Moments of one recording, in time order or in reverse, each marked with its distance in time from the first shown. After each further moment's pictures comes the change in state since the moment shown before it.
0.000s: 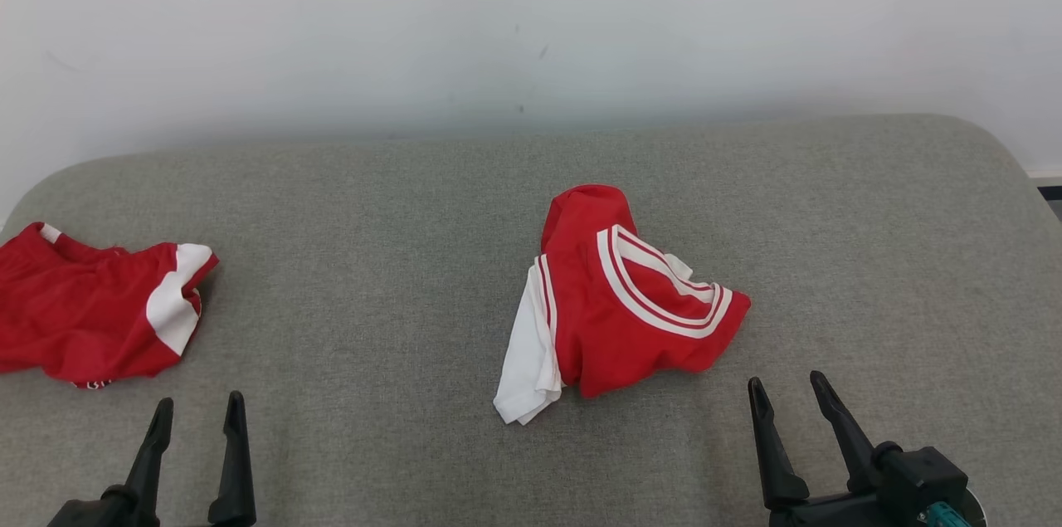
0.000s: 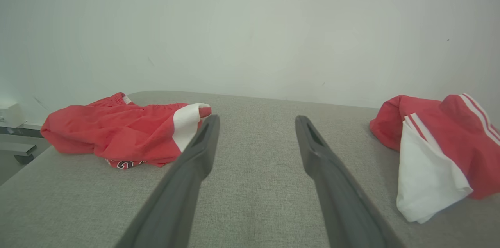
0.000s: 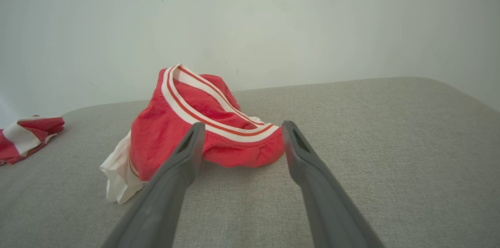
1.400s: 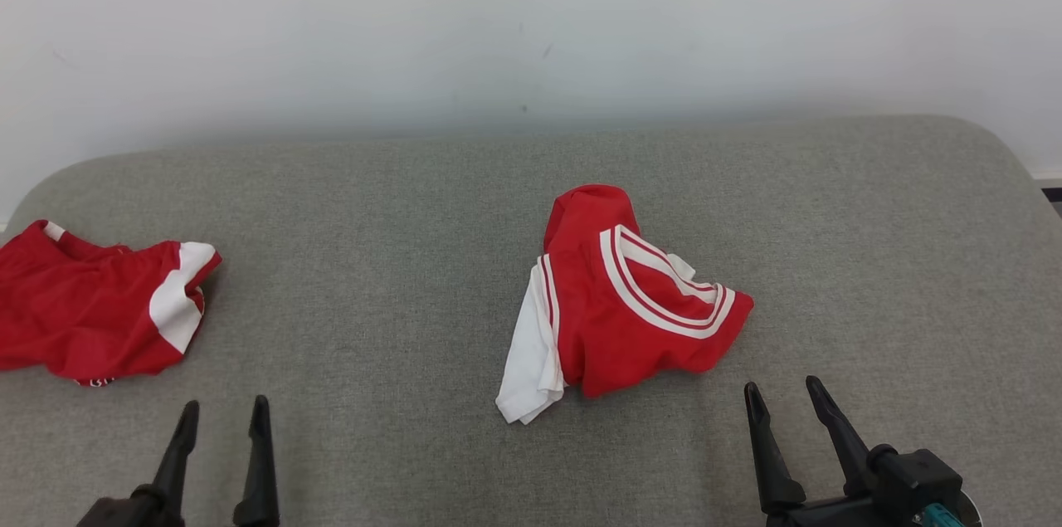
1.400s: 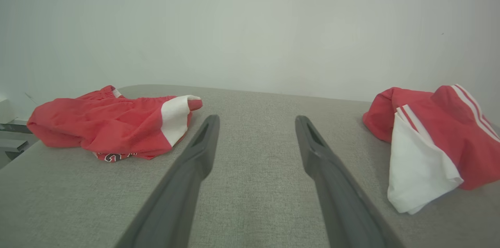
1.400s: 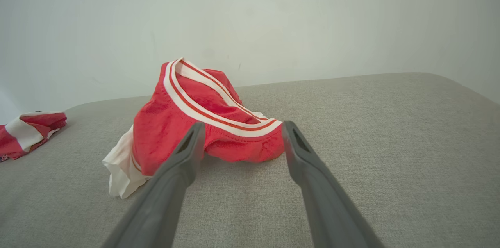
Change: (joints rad) left arm -0.005 -0.036 -0.002 0.023 0.036 -0.018 0.000; right arm 0.002 0.000 0.006 0.011 0.002 0.000 0.004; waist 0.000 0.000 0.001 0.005
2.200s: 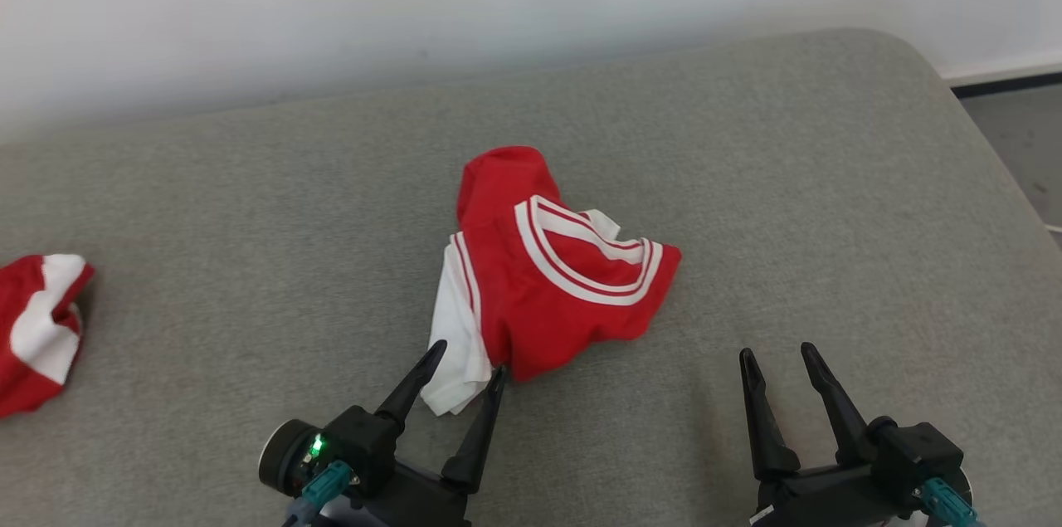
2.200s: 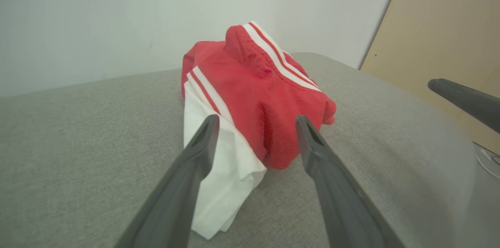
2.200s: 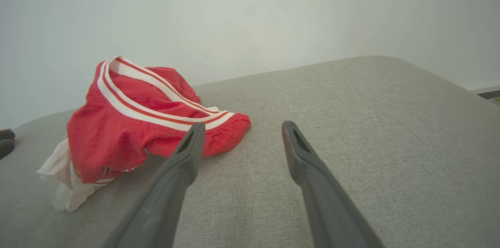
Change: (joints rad) left arm -0.247 0.014 -0.482 0.142 -0.037 -0.001 0.000; right arm -0.064 0.000 0.016 0.028 0.032 0.000 -0.037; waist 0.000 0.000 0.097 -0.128
